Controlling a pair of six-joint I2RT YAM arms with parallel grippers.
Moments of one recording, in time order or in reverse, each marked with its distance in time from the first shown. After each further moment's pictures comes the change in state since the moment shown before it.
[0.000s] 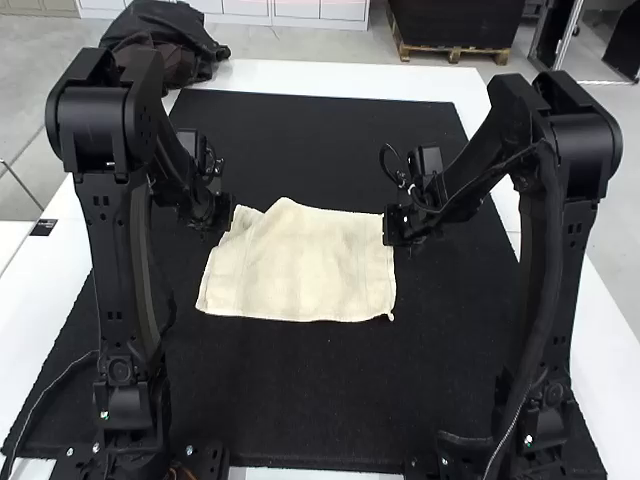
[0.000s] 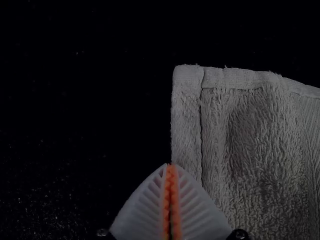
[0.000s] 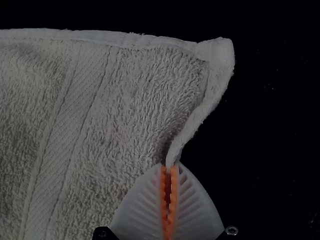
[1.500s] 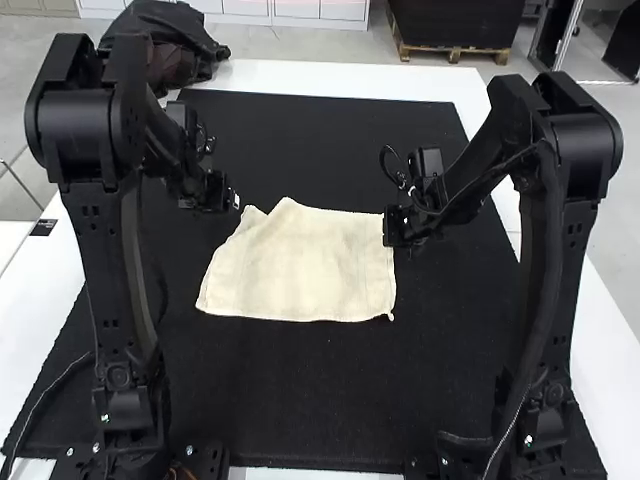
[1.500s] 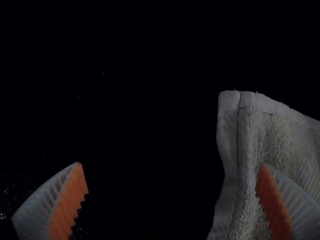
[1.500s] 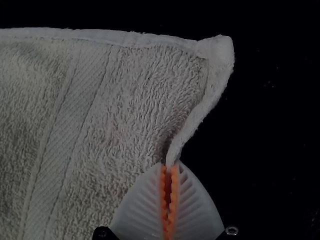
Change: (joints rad) left arm 0.031 -0.098 0.087 -0.221 0.041 -0.022; right arm 0.000 -0.002 -0.013 0.013 0.000 0.000
